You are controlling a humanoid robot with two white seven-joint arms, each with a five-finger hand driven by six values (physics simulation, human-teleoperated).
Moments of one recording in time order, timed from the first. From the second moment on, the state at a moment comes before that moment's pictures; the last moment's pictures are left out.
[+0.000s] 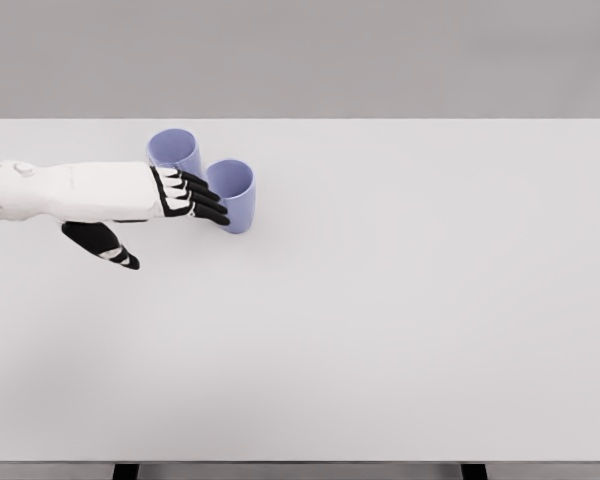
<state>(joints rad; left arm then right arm) -0.91 1.07 -0.96 -1.72 0.09 -0.61 -0.55 -0.02 0.00 -0.07 0.15 0.07 -0.15 0.17</state>
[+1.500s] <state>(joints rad) -1.00 0.58 -0.99 -1.10 -0.21 -0.61 -0.52 -0.01 0.00 -0.07 0.15 0.07 -0.15 0.17</state>
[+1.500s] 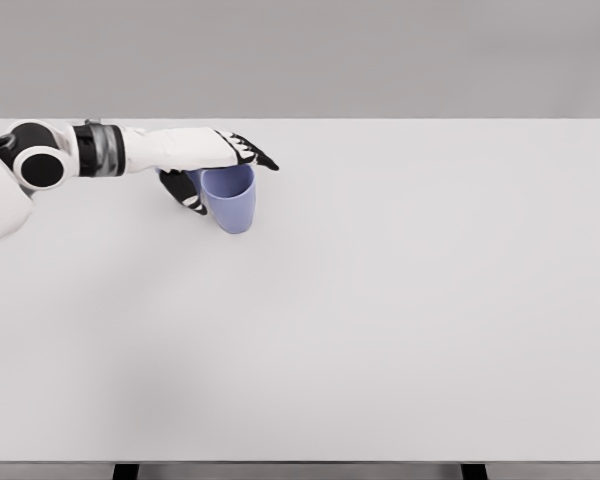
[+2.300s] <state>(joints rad) -0.98 0.56 -0.98 -1.07 -0.27 -0.61 -0.43 -0.01 0.00 -0.07 0.15 0.07 -0.15 0.17</state>
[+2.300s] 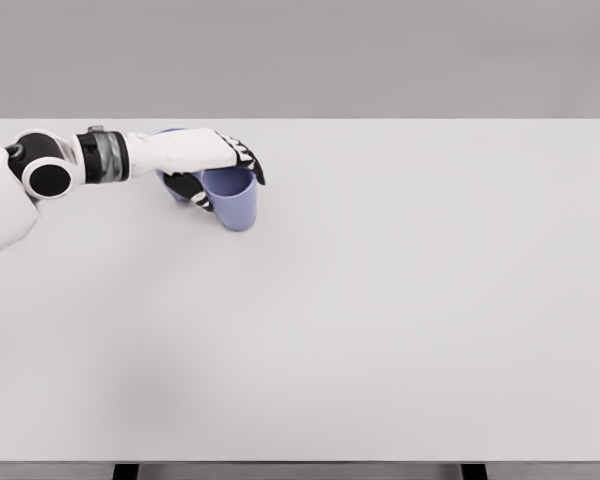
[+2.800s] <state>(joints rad) -1.06 0.90 -0.98 -1.44 -0.05 -0.61 -0.43 -0.01 0.00 -0.07 0.15 0.07 -0.15 0.17</state>
